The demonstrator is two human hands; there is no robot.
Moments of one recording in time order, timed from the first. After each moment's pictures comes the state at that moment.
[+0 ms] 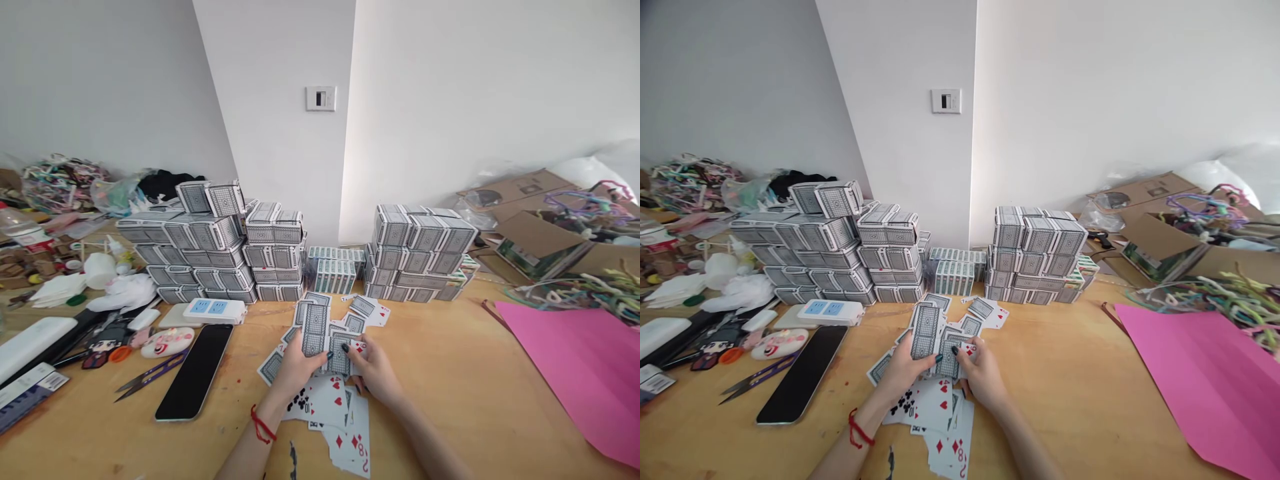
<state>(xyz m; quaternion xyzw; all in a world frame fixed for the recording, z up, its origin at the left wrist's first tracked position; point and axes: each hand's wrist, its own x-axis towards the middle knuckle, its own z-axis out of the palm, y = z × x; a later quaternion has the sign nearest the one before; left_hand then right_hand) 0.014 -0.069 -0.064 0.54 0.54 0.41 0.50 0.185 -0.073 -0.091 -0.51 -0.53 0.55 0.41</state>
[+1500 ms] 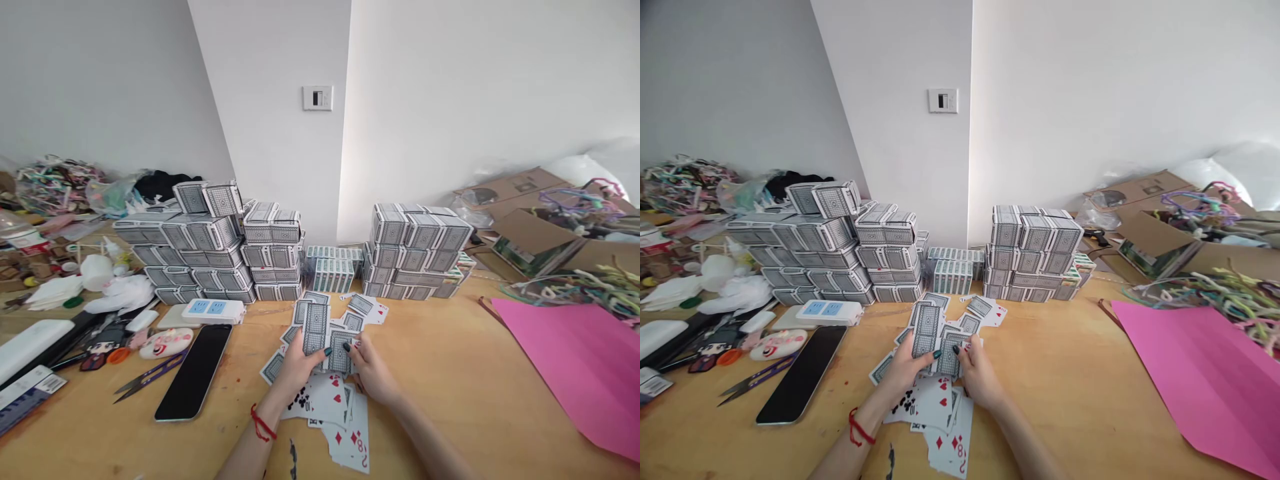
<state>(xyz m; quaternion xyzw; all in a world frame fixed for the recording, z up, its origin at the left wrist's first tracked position) 0.017 -0.071 -0.071 0.51 0.48 0.44 0.56 0.183 -0.077 -0.094 -0.51 -0.53 0.54 0.41</state>
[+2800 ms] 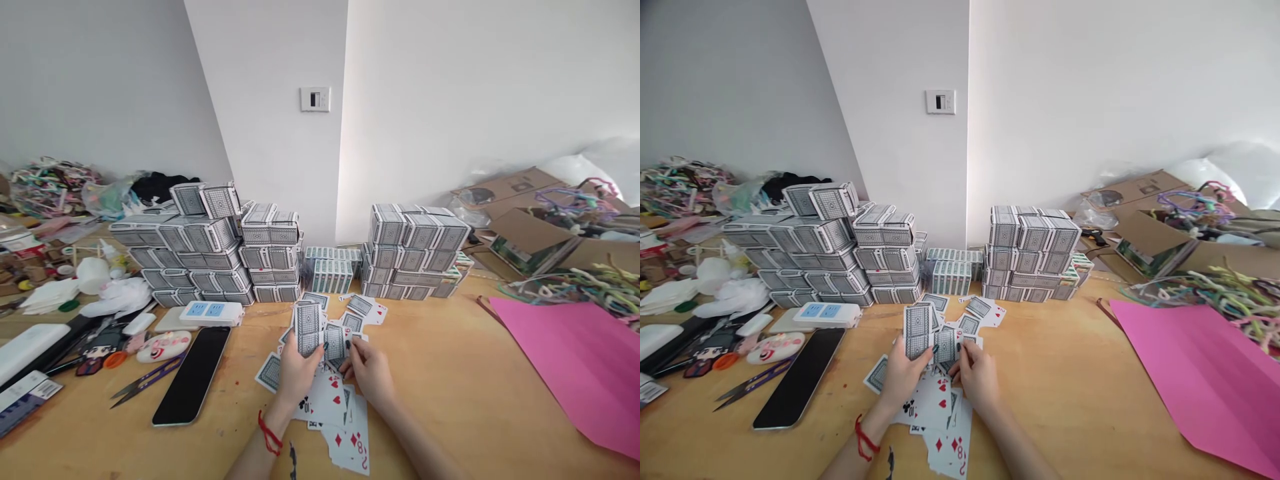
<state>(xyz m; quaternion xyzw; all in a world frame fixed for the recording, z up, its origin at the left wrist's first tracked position) 0.027 -0.073 -0.066 0.53 0.57 0.50 0.38 0.178 -0.076 -0.106 -0.57 -0.53 0.45 0.44</state>
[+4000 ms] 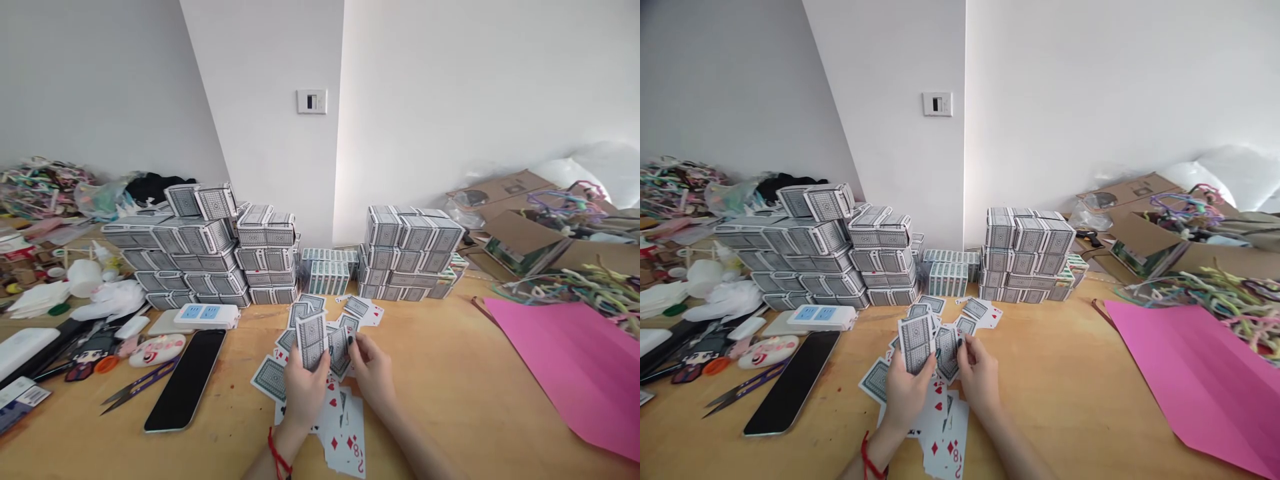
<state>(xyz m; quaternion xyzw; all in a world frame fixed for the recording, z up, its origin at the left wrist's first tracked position) 0.052 -0.093 -0.071 0.52 0.58 0.56 0.29 0.182 -0.081 -0.090 -0.58 -0.57 0.29 0.50</state>
